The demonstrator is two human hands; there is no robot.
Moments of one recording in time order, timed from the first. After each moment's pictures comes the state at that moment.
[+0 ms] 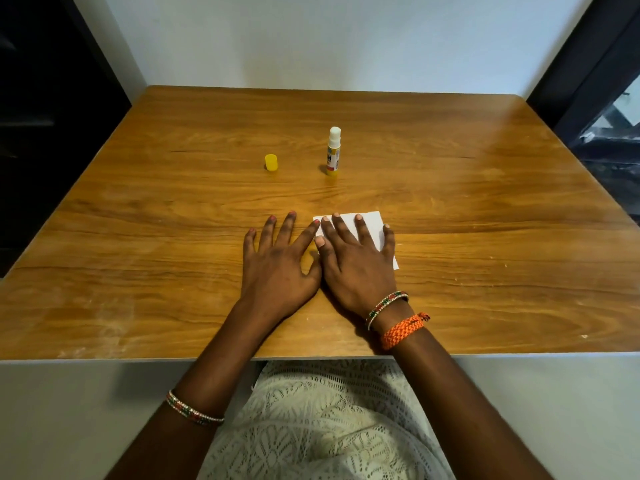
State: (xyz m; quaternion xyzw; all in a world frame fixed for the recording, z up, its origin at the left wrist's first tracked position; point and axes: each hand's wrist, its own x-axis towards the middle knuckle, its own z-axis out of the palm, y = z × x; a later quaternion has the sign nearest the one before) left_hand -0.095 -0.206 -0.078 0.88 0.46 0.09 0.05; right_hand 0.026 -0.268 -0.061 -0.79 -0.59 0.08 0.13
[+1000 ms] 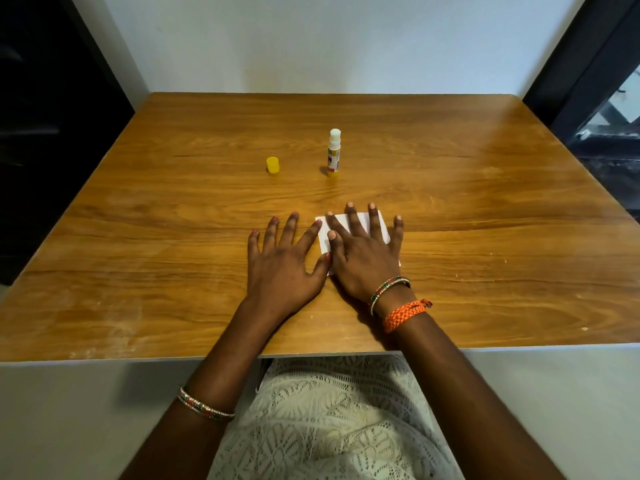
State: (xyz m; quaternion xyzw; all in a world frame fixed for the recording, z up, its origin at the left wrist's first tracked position) left_hand -0.094 -0.207 -0.075 0.88 0.46 0.08 0.06; right_hand 0.034 -0.260 -0.065 -0.81 -0.57 0.03 0.10
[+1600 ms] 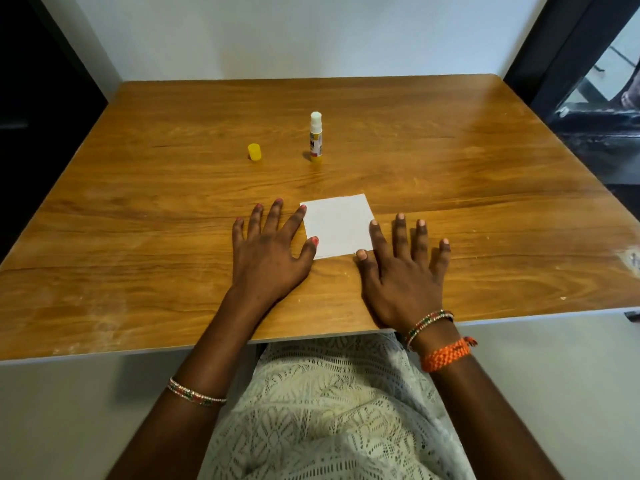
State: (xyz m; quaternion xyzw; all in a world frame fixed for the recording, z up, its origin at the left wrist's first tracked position) left_hand -0.094 -0.208 -0.075 0.88 0.47 0.09 0.06; right_hand 0.047 -0.339 -0.067 -0.88 -0.47 0.05 0.08
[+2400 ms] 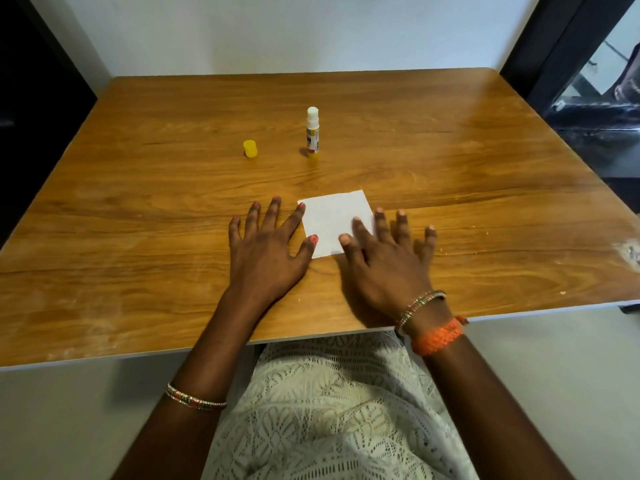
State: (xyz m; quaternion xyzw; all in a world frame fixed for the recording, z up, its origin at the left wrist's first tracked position) left_hand -0.095 -0.207 -0.074 0.88 0.46 0.09 0.07; right_hand 0.037 -0.322 -0.040 -0.86 -0.49 0.11 0.06
